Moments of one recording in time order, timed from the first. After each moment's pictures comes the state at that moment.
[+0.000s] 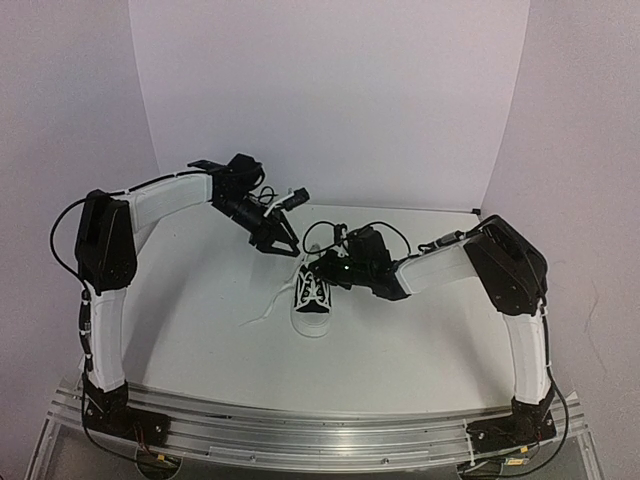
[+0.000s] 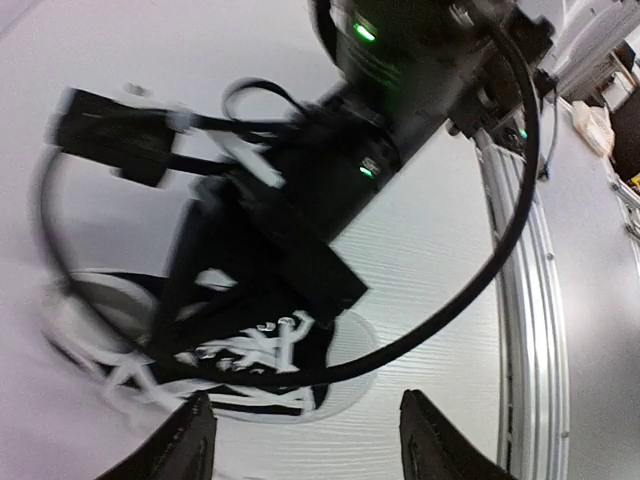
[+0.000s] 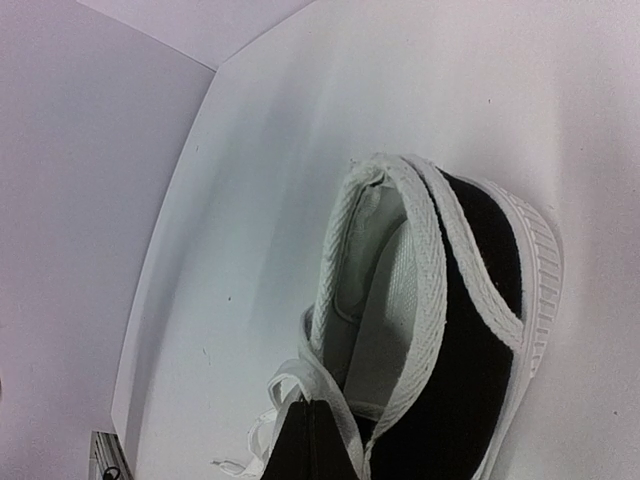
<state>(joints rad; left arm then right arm) -0.54 2.10 1.87 -0.91 0.87 0.64 0.76 2.18 1.31 0.42 -0.16 0.85</state>
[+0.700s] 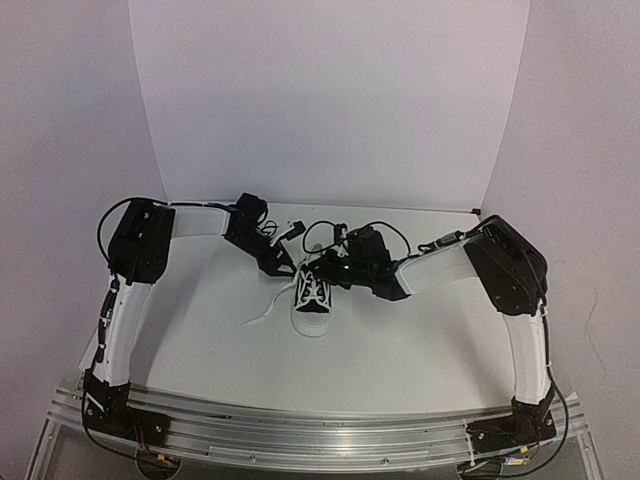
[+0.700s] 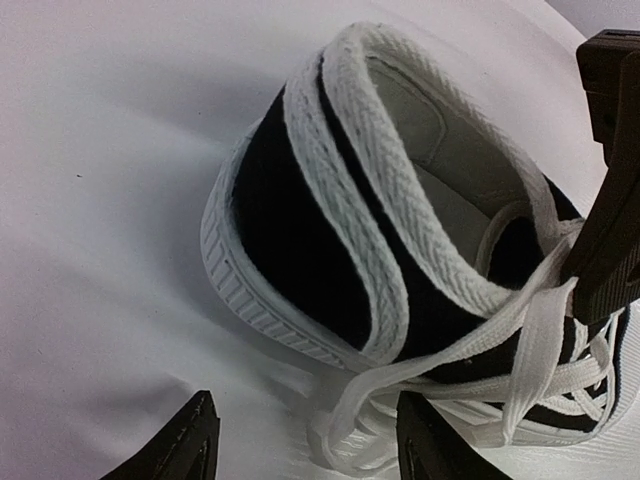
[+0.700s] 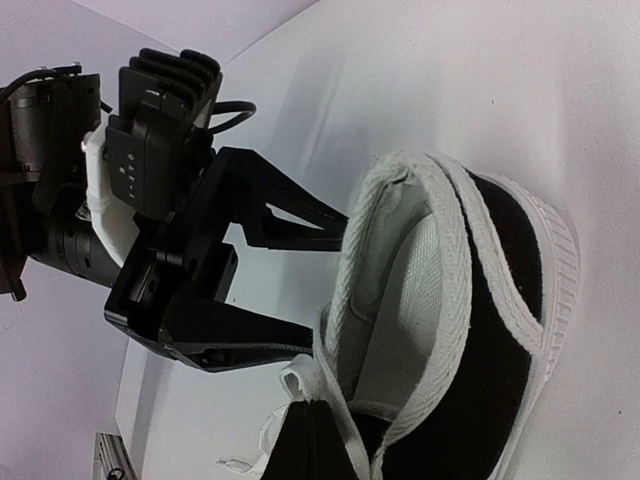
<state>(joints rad) -0.46 2.38 1.82 -0.49 0.71 0.53 0.76 2.18 1.31 0.43 -0.16 0.86</state>
